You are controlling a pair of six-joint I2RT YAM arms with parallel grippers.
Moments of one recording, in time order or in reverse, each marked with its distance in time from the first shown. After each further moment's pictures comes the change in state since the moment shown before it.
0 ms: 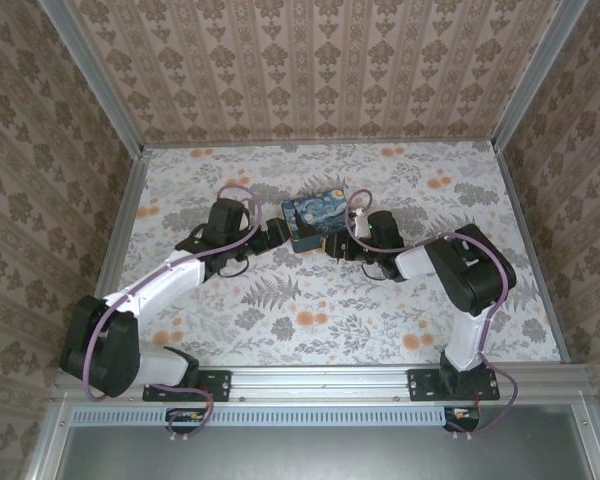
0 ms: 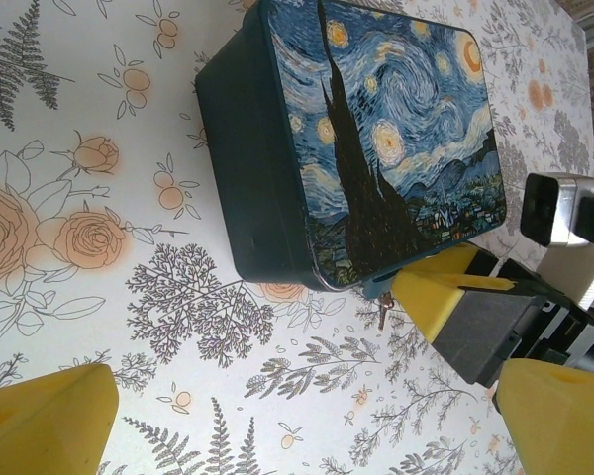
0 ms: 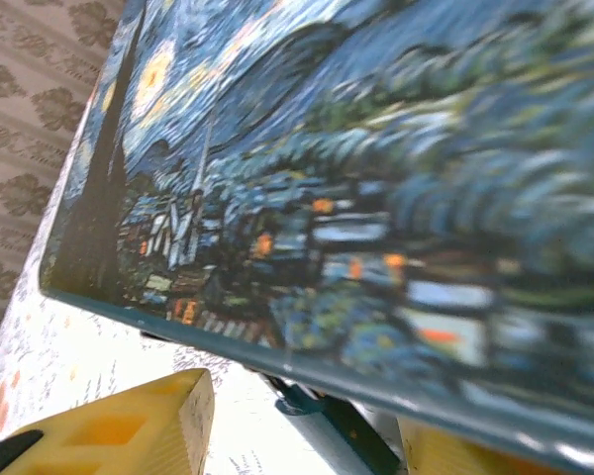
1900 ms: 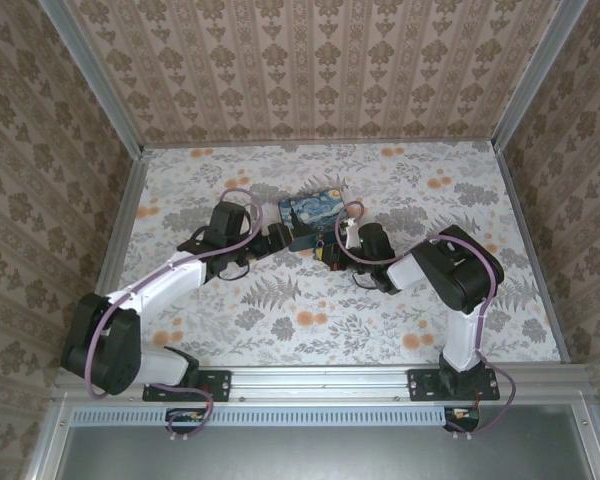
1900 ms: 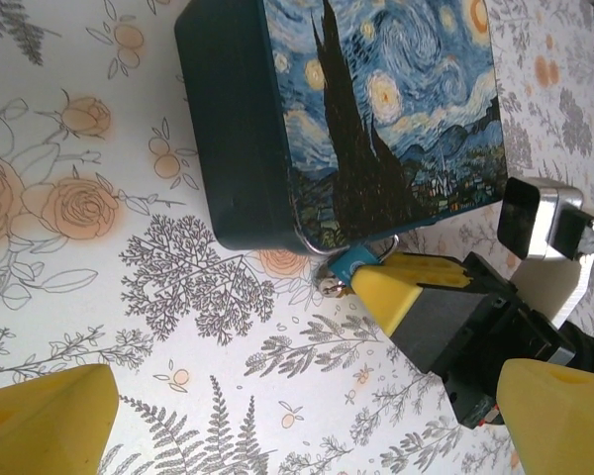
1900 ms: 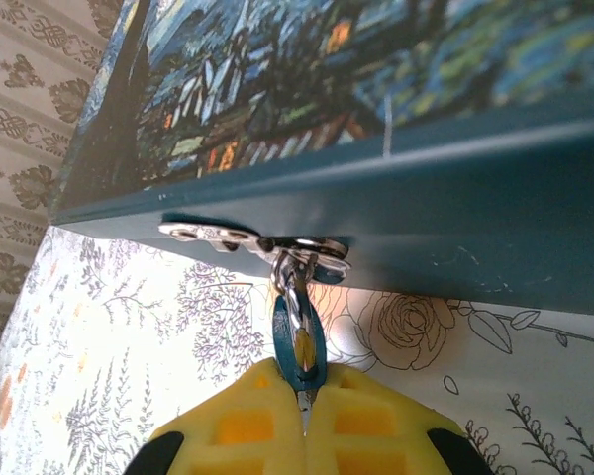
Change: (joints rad) left arm 0.000 0.016 -0.023 -0.002 0.064 -0.006; right arm 0.087 0.036 -0.074 0.184 0.082 0.087
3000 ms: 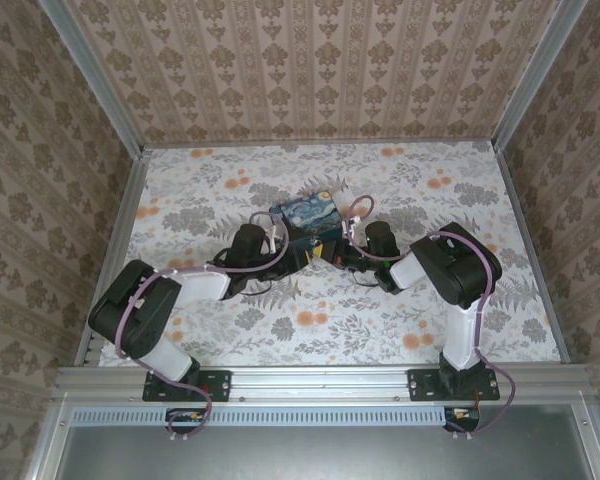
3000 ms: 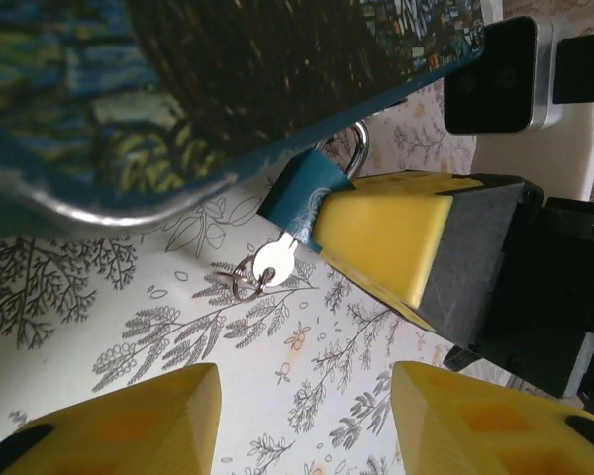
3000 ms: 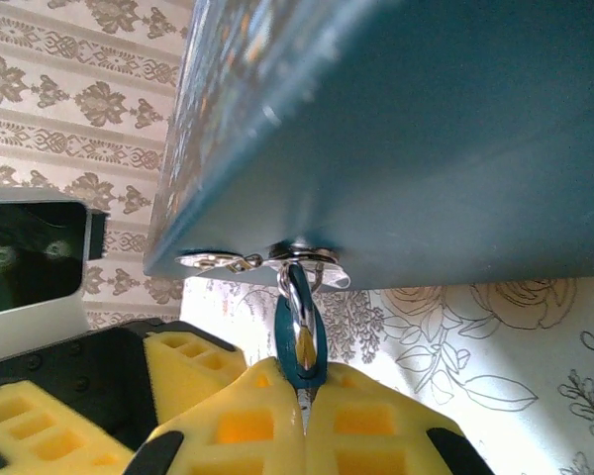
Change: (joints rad) left arm -0.119 0.239 -0.202 0.606 0.161 -0.157; right arm -0.035 0.034 -0.010 0.167 -0.214 0.349
